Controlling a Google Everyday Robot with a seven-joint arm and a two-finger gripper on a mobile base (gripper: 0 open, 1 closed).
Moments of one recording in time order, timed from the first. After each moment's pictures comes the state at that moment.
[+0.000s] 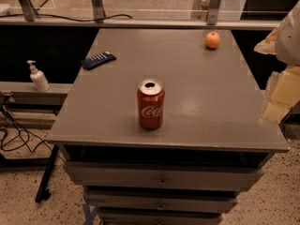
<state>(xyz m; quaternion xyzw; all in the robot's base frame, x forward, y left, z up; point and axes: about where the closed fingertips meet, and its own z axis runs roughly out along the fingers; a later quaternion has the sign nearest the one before) 0.438 -0.217 0.976 -0.60 0.78 -0.03 0.16</state>
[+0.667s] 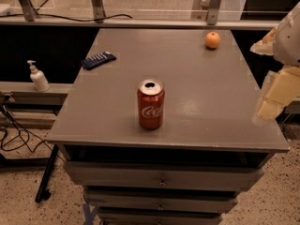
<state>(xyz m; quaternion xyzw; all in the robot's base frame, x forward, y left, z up) 0.444 -0.211 0.972 -0.60 0.78 -0.01 0.18</state>
